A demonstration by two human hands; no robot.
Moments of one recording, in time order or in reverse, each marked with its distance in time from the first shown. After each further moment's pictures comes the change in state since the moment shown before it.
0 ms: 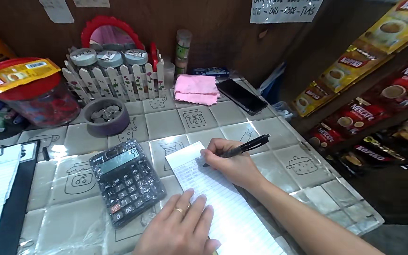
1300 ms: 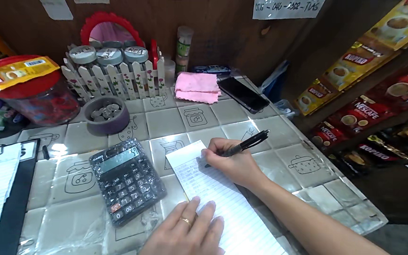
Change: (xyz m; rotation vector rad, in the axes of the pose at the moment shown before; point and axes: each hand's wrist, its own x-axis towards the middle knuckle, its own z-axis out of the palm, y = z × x) left_hand -0.003 0.012 -0.009 -0.059 -0.071 0.039; right_hand 0.001 -0.002 0.000 -0.022 0.002 -0.002
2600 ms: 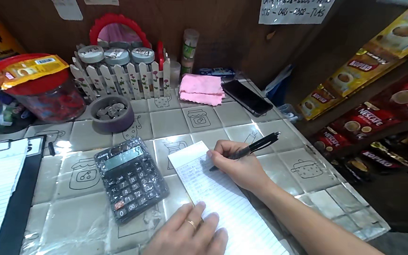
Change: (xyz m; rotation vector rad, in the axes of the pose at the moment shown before) left_hand -0.003 0.001 0.002 -0.013 0.044 0.059; right_hand -0.004 -0.002 -0.002 0.109 -0.005 0.018
